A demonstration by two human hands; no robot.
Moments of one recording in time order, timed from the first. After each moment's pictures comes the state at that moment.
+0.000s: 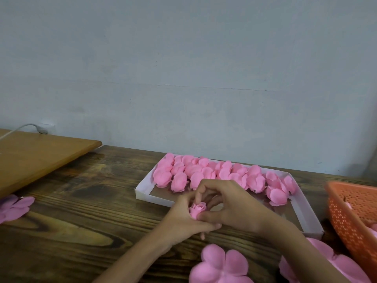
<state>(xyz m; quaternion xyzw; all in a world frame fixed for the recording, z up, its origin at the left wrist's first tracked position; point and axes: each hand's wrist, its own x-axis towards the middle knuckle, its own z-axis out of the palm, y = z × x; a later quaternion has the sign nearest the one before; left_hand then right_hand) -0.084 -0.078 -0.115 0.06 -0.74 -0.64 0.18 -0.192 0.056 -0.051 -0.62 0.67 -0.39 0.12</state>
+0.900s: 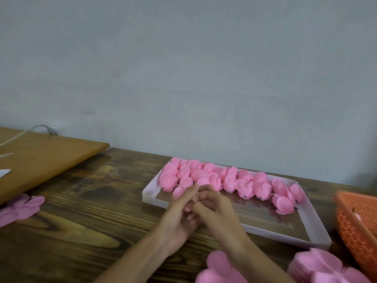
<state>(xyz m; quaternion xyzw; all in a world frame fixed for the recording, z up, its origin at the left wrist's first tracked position) -0.077 -0.084 -0.097 0.05 -0.45 -0.87 0.17 -0.139 0.021 -0.081 -0.36 0.64 -0.64 0.23</state>
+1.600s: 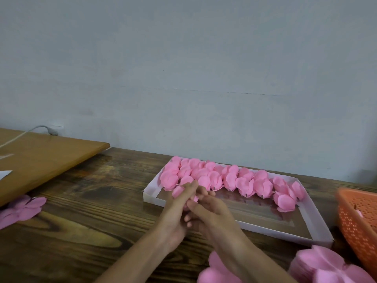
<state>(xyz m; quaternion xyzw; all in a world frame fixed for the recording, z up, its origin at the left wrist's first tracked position) -0.075 -0.089 -0.095 0.09 -0.52 -0.82 0.20 -0.121 0.017 -0.078 -0.27 0.53 -0.73 0.34</state>
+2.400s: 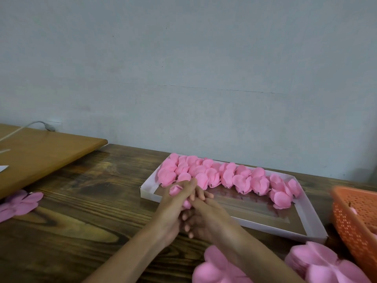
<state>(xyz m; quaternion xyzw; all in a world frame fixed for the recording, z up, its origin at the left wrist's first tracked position) -0.078 -0.087 -0.096 0.07 -0.57 -0.78 0.24 -0.132 0.015 -0.079 -0.25 0.60 -0.65 0.40</state>
